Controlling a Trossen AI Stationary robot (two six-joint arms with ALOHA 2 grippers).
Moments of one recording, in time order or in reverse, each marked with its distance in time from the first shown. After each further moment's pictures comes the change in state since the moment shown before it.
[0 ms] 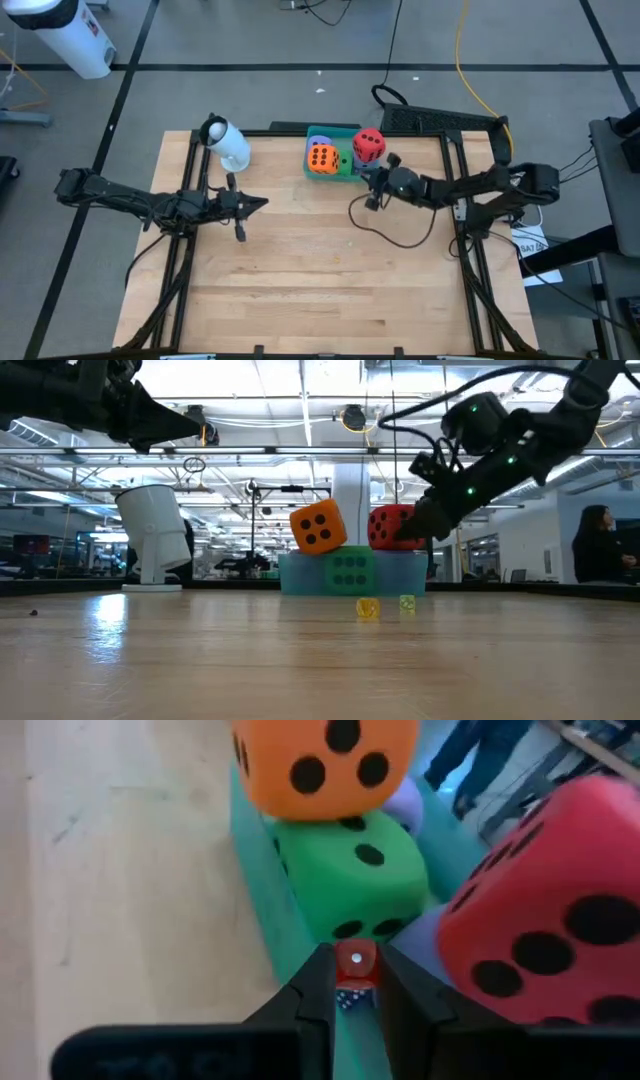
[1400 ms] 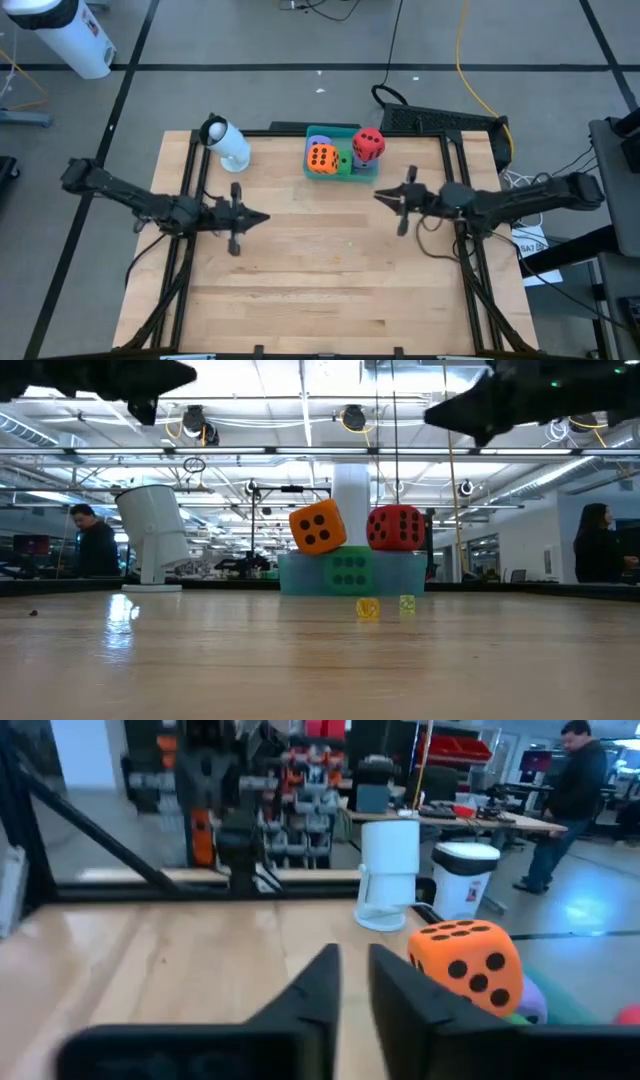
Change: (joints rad) left arm -0.154 0.074 0.086 0.039 0.038 -0.043; right arm 0.312 -0.576 -0.082 -0.083 -0.074 0.160
